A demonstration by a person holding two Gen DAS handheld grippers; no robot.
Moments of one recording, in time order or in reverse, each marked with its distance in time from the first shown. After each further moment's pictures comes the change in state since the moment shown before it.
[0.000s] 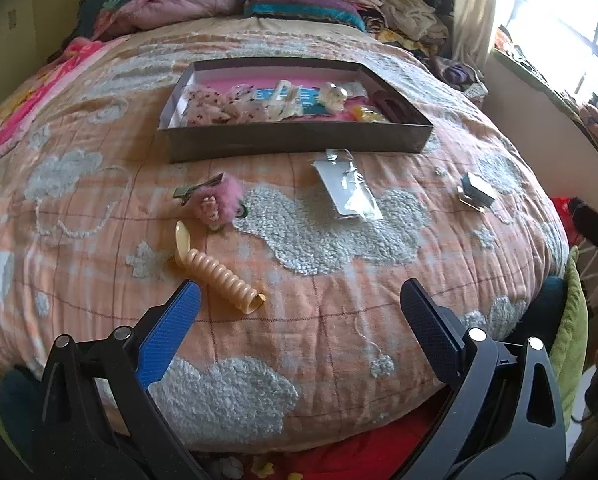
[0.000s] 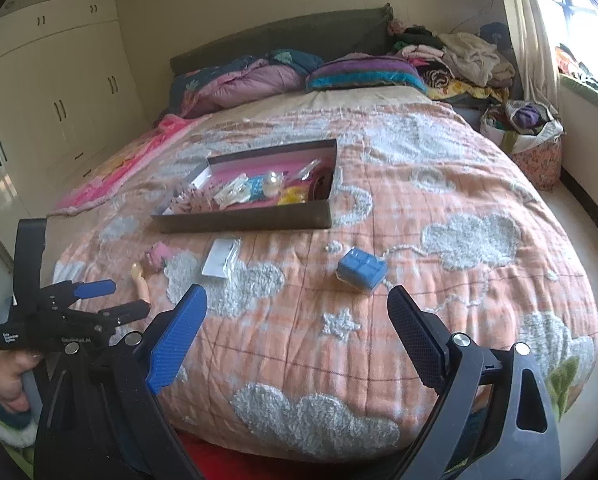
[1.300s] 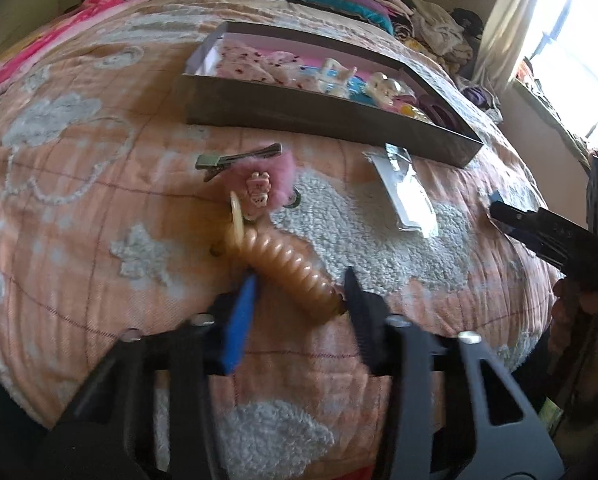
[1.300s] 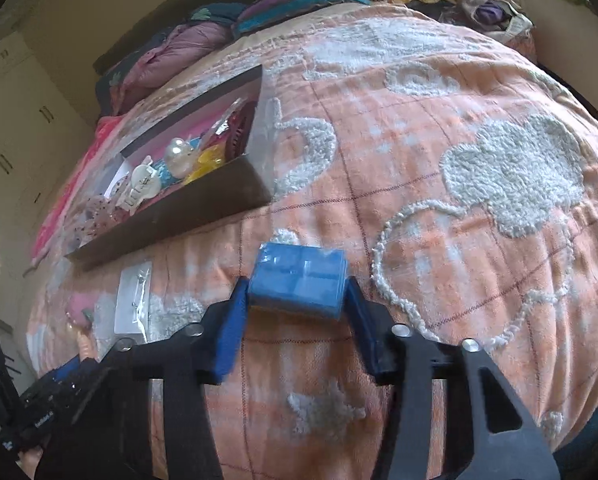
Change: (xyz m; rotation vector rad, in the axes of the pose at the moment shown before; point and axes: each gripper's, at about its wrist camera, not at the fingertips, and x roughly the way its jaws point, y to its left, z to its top) left arm 0.043 0.040 -0.002 -0.138 0.023 -0.060; right arm 0.137 -0.052 0.011 0.286 0.187 -0.048
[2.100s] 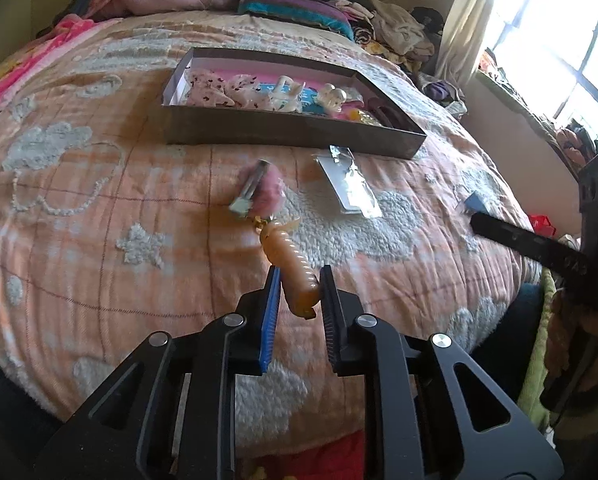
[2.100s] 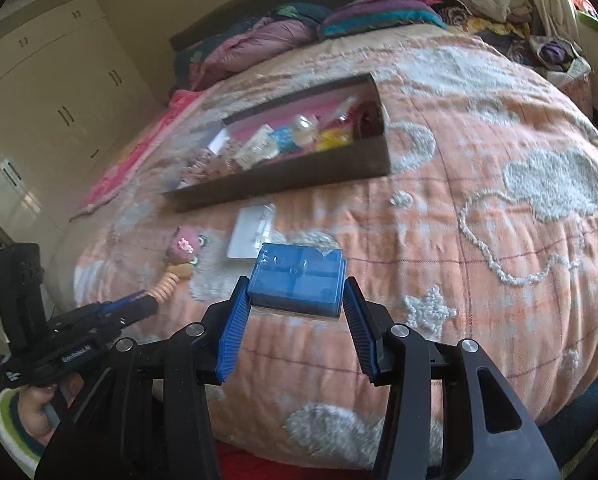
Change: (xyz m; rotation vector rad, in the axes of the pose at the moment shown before) left arm -0.041 -0.010 -0.013 0.085 -0.029 -0.078; right arm -0.067 0.061 -0.043 -0.187 -0.014 0.178
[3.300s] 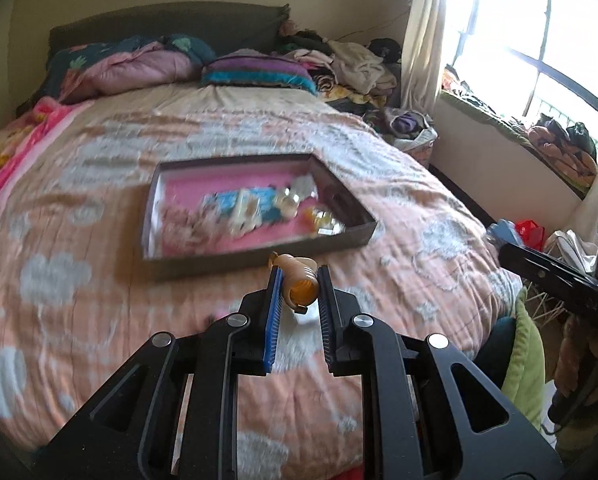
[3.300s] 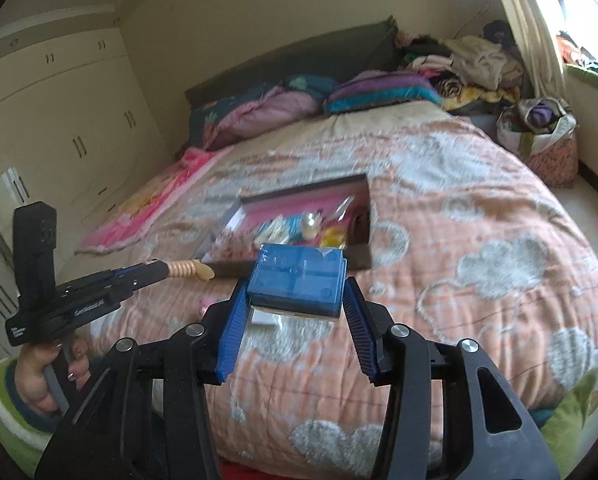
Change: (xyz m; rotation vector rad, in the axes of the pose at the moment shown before) left arm -0.050 -0.045 0.077 0.166 -0.191 -0.034; right arm -0.097 0.017 0.022 -0.059 -0.254 -0.033
